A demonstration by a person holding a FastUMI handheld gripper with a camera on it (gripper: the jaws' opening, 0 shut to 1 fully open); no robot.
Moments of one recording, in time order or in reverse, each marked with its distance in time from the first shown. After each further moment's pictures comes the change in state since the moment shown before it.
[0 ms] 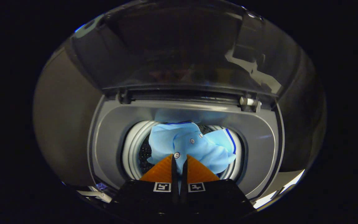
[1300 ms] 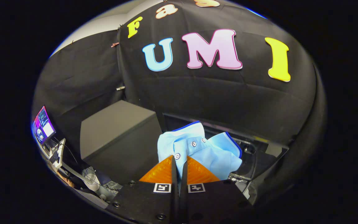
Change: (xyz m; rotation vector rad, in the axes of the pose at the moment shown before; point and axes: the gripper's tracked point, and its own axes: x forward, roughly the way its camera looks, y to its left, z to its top) arm -0.217 0.053 0.132 -0.376 -0.463 0.461
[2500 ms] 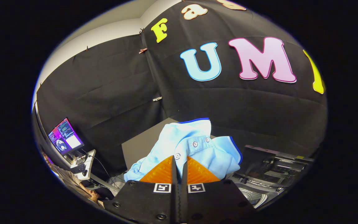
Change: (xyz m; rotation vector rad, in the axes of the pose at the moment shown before) arm 0.018 0.198 0.104 0.036 -0.073 0.298
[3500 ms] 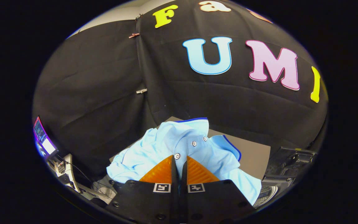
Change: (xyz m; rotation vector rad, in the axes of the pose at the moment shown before) arm 0.140 0.137 0.003 -0.017 0.051 -0.222
